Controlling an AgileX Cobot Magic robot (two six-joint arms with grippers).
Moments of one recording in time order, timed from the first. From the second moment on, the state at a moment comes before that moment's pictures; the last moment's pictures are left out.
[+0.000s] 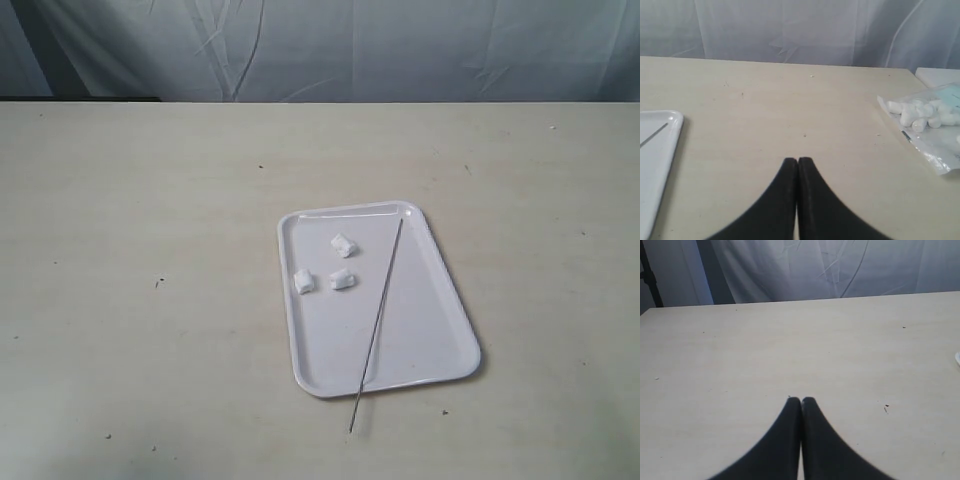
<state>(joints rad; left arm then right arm) -0.03 0.06 -0.01 0.03 0.28 0.01 -0.07 0.01 0.00 0.08 0.34 -0.13</state>
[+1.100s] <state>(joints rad) -0.03 0.06 -0.01 0.03 0.28 0.01 -0.04 0.01 0.00 0.04 0.36 -0.03</state>
